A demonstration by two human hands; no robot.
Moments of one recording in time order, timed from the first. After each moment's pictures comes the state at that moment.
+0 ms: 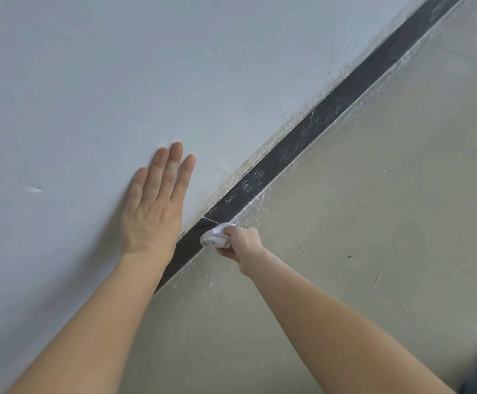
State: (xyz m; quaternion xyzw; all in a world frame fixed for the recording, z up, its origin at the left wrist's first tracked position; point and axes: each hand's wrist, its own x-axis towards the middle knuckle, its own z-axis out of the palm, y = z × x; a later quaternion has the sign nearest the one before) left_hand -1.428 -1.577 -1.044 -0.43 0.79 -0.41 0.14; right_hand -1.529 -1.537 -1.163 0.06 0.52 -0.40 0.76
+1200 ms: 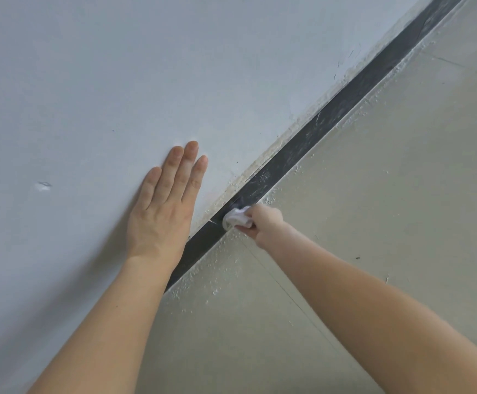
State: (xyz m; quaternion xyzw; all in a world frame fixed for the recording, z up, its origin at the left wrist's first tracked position) left_hand -1.416 -1.583 -1.050 -0.38 0.81 -0.44 0.11; right_hand -1.555 -1.571 -1.176 0.10 0.54 -0.47 0.69
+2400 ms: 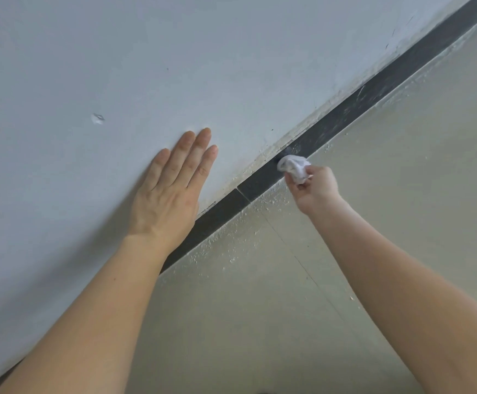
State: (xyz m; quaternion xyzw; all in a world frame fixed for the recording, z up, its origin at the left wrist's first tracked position) left_hand -1.373 -1.561 -1.035 -0.39 0.85 -0.35 0.09; right_hand -1.593 -1.562 -1.152 0.22 0.47 -0.59 0.63
